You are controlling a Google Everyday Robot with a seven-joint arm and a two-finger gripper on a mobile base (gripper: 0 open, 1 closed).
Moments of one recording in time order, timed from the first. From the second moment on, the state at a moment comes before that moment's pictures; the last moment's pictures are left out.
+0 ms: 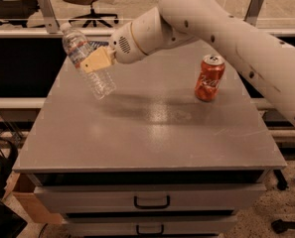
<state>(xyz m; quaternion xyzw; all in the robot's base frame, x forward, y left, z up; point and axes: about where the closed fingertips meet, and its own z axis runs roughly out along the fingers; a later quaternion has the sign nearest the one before) 0.616 0.119 0.935 -0.42 0.77 0.36 0.33</state>
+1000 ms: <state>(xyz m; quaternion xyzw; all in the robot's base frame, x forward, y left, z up) 0.575 0.107 0.937 -0.34 0.71 0.38 0.49</state>
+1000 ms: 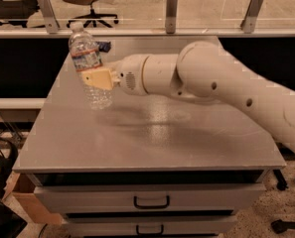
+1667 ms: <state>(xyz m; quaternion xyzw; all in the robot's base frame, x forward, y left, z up) 0.575 0.116 0.939 -0.29 0.69 0.32 0.58</state>
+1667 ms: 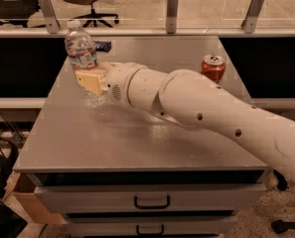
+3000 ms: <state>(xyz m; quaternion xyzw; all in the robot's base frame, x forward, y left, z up) 0.595 0.121 0.934 -0.34 0.62 0.23 0.67</state>
